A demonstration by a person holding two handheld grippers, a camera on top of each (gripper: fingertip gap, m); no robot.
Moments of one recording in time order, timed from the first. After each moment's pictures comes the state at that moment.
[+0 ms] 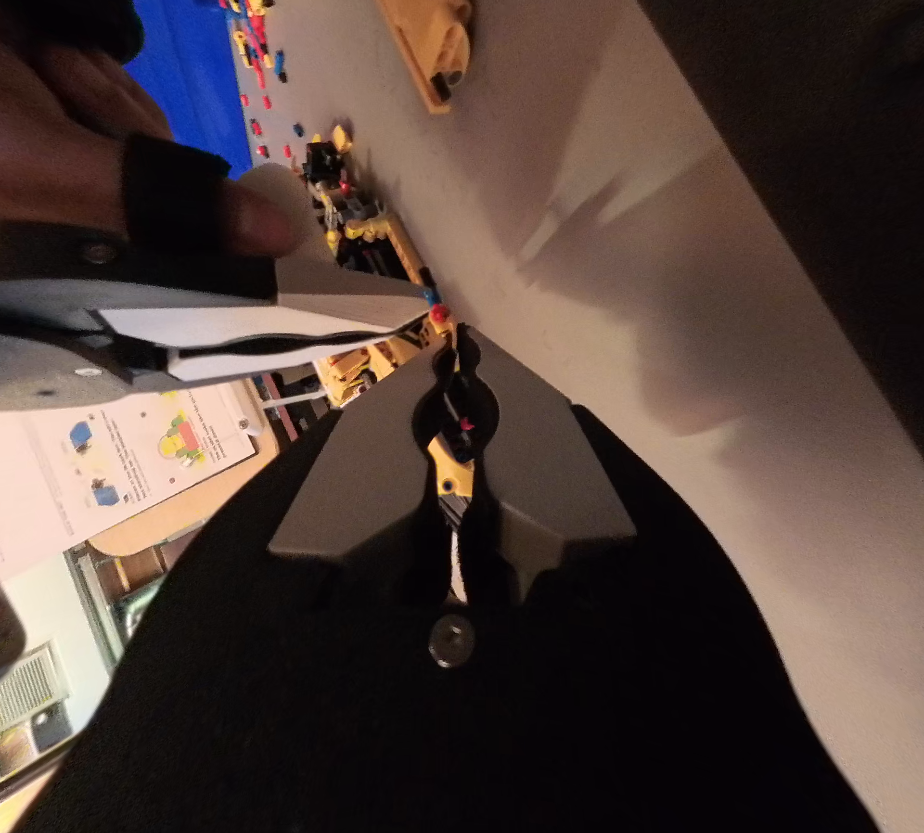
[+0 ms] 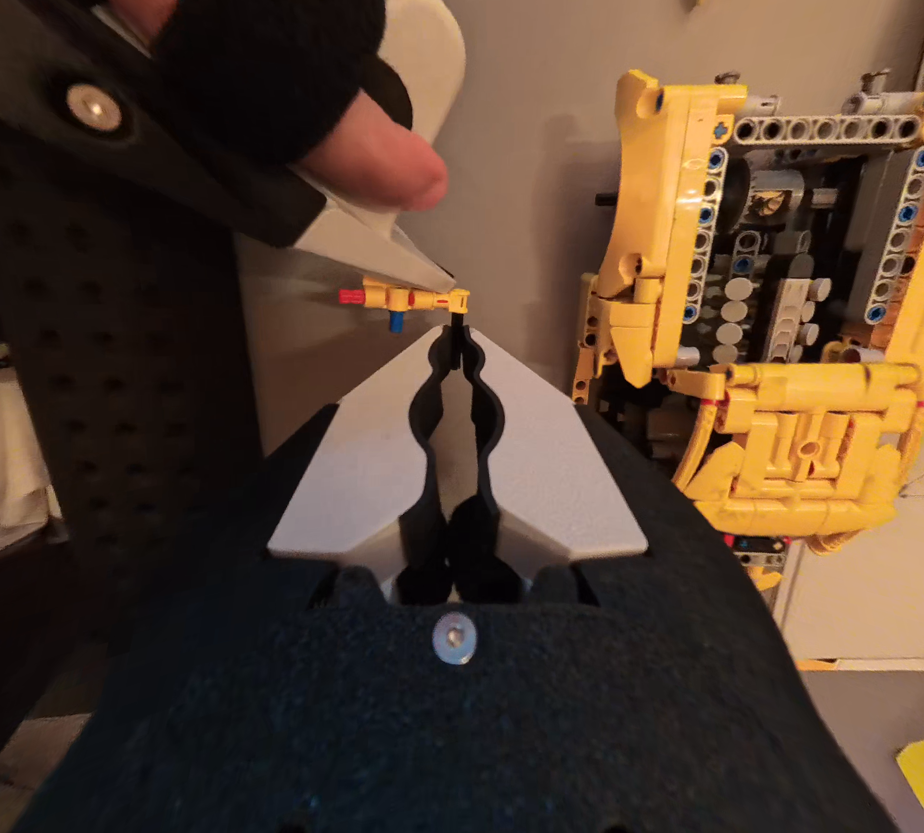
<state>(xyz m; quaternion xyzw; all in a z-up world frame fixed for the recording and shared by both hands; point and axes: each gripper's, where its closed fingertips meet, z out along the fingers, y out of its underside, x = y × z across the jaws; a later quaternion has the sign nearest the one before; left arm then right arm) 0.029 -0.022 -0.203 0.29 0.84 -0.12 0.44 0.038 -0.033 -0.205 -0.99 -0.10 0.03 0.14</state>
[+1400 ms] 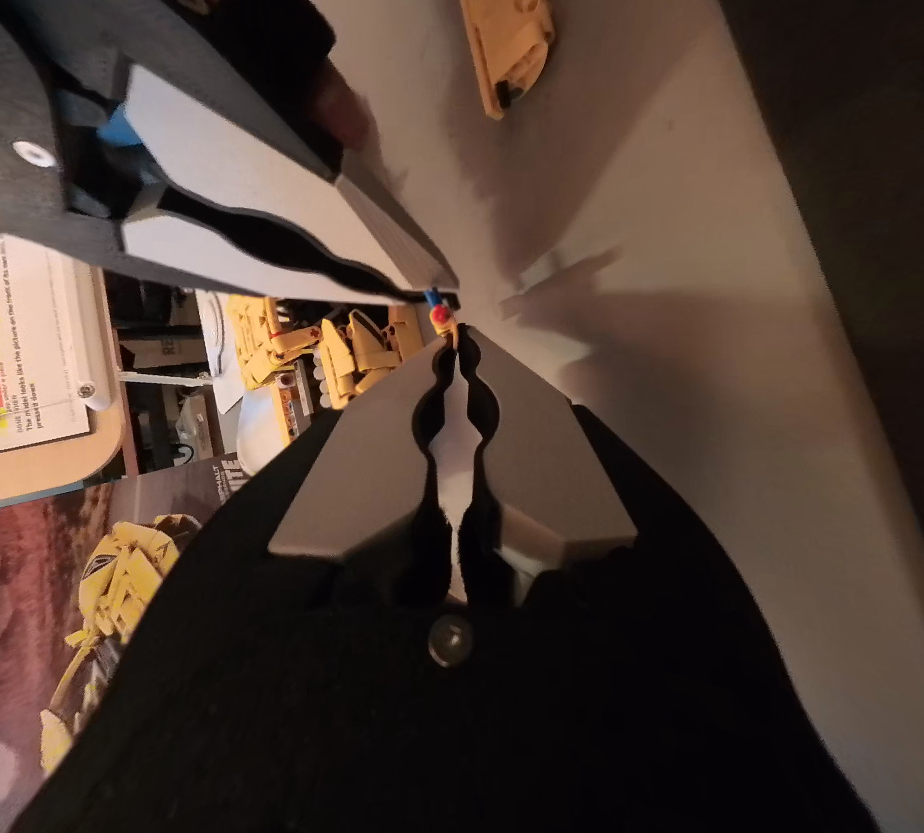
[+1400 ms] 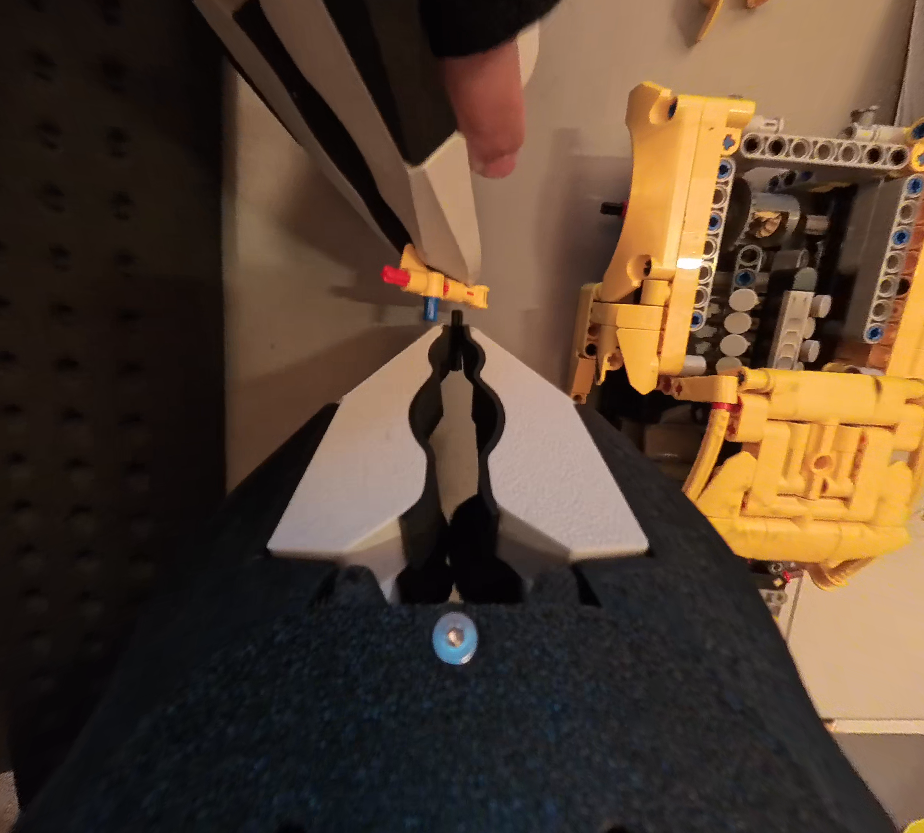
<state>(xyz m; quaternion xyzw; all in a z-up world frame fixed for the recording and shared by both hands) 0.039 -0.023 -0.209 0.17 0.89 -0.24 0.36 0.040 -0.034 -0.213 -0.97 -0.14 0.02 0.19</state>
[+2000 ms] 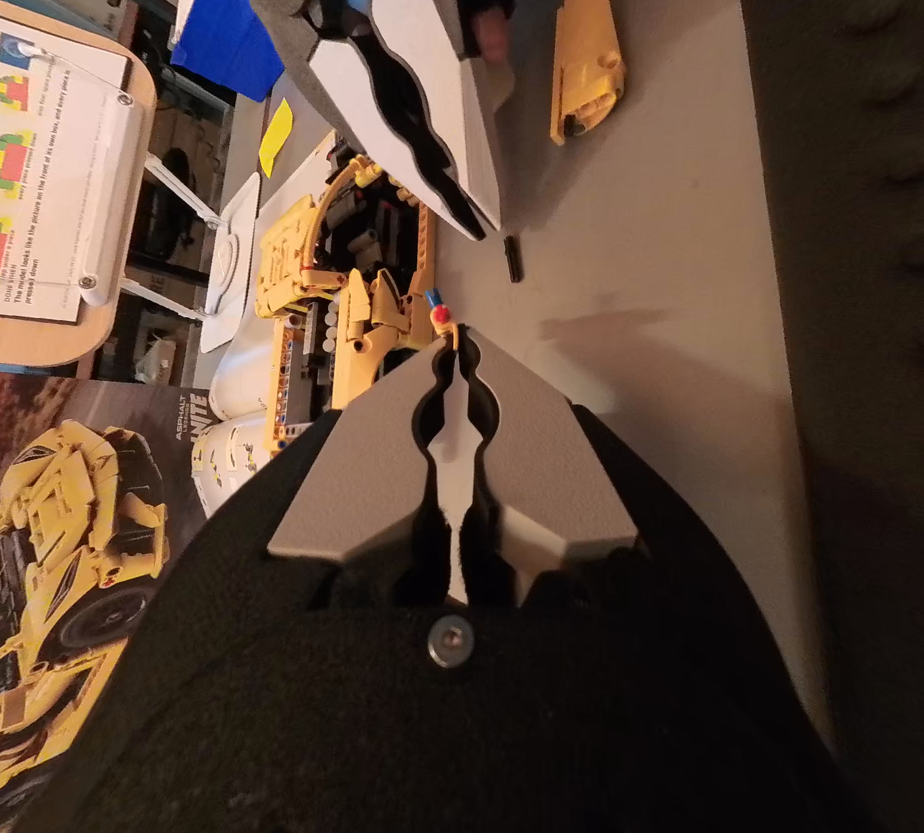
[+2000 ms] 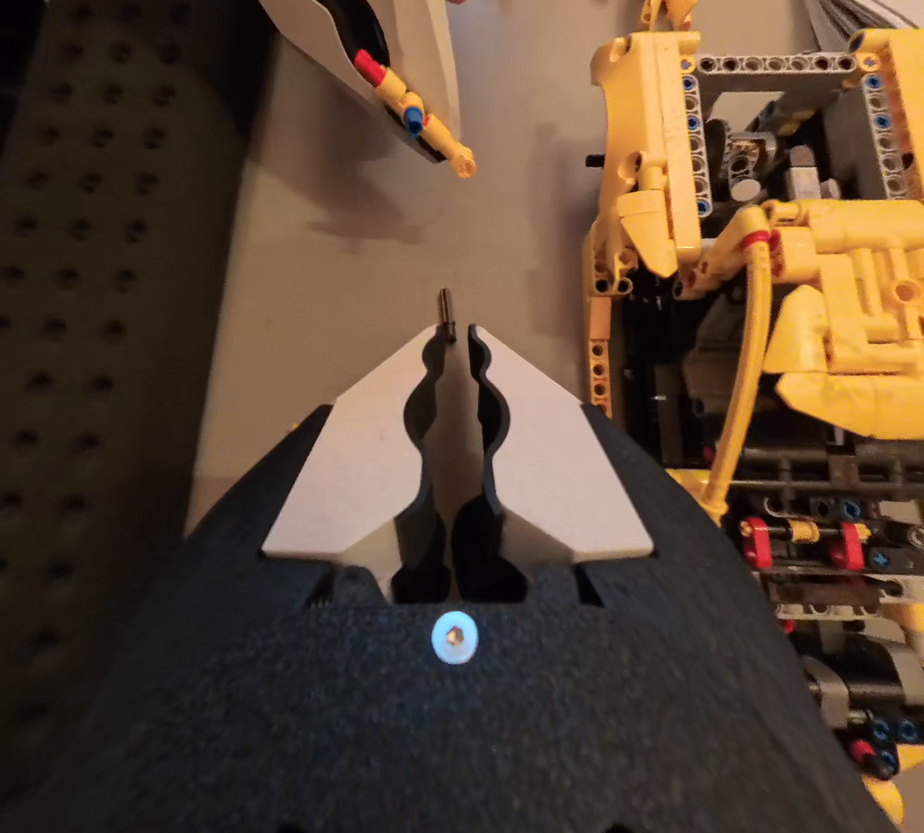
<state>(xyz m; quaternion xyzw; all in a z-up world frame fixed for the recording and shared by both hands) 0.046 -0.016 -0.199 0.05 0.87 -0.32 0.37 0.043 -0.055 -0.220 -0.92 -0.10 0.05 0.37</state>
